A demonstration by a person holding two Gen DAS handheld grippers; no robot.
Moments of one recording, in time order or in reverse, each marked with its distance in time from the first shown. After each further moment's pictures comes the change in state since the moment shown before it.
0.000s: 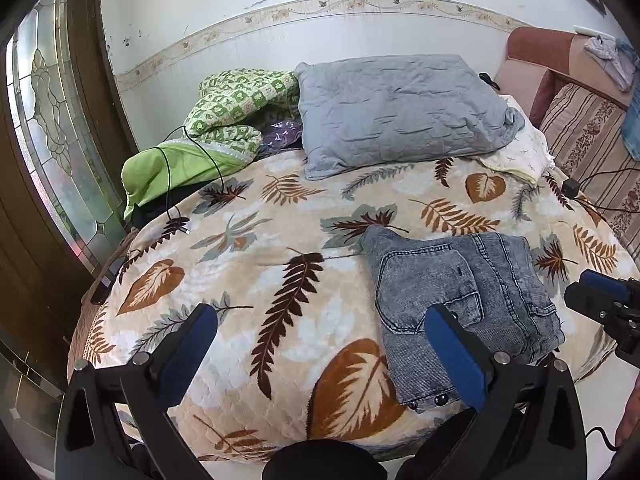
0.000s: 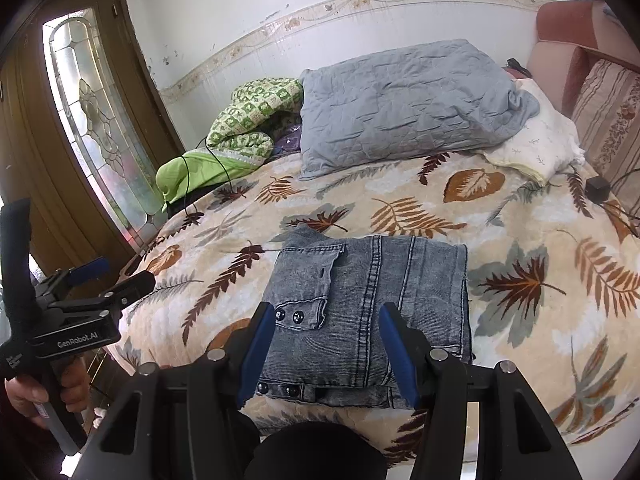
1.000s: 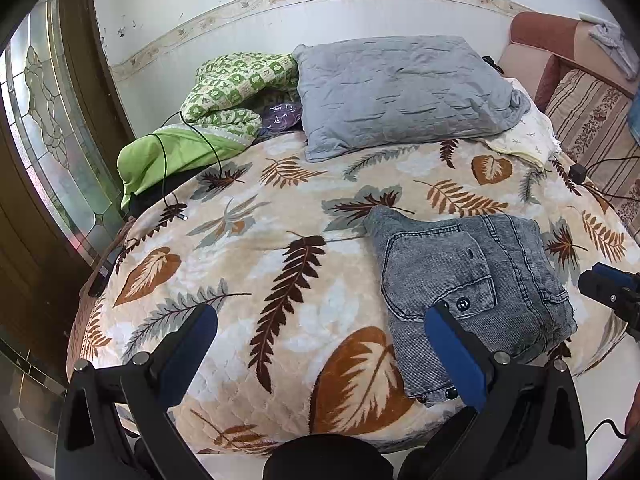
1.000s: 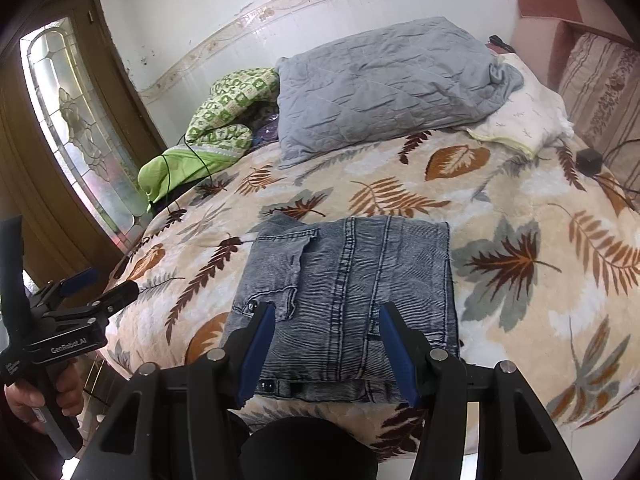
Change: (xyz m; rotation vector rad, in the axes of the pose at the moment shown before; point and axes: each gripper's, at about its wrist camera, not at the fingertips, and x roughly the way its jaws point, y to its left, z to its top) left arm 0.020 0.000 -0.005 0.015 0.057 0.009; right arm 0.013 -0.026 -0.005 0.063 0.045 -0.035
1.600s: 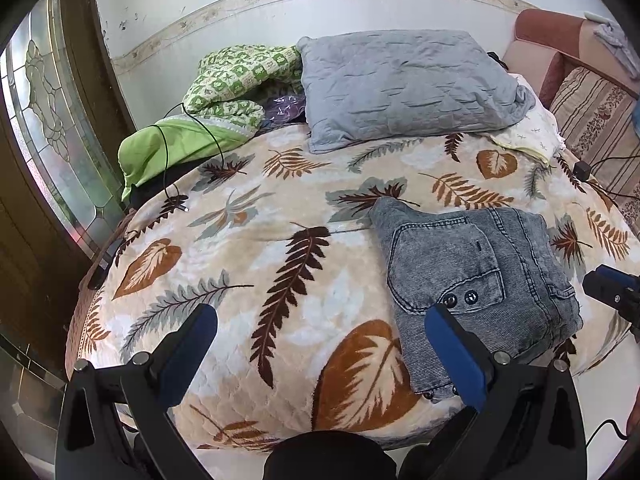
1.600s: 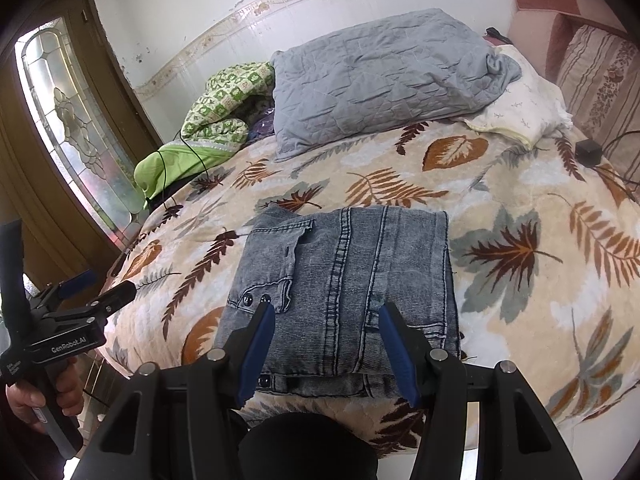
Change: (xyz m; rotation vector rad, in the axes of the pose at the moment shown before) left arm 0.008 0.003 -0.005 -0.012 0.022 0.007; right arm 0.005 0.000 -0.005 0.018 0.018 -0.003
